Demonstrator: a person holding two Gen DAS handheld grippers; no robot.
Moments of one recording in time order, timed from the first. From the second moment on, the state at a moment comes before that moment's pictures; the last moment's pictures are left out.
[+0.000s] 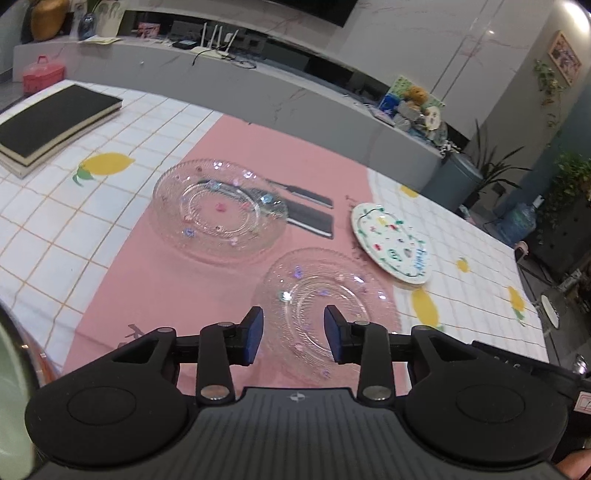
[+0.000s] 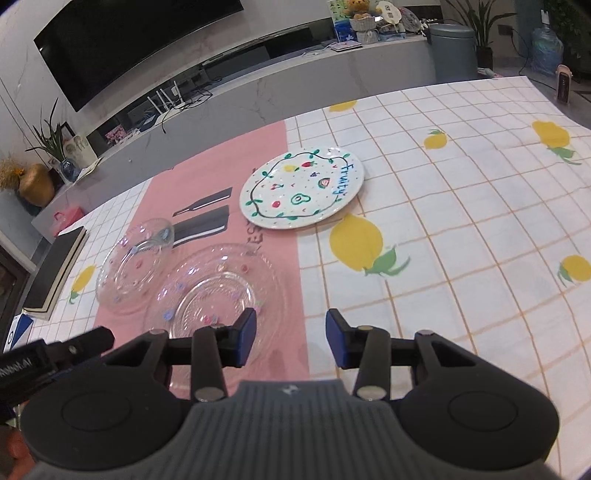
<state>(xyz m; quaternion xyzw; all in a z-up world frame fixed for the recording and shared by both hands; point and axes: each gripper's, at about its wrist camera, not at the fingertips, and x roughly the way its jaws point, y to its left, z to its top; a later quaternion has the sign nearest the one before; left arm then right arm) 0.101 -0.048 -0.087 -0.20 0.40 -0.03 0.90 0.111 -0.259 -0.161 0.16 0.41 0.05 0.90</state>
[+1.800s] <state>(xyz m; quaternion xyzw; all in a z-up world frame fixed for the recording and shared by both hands) 0.021 -0.043 -0.100 -0.21 0.41 -0.03 0.89 0.030 -0.259 -0.165 0.22 0.44 0.11 0.86</state>
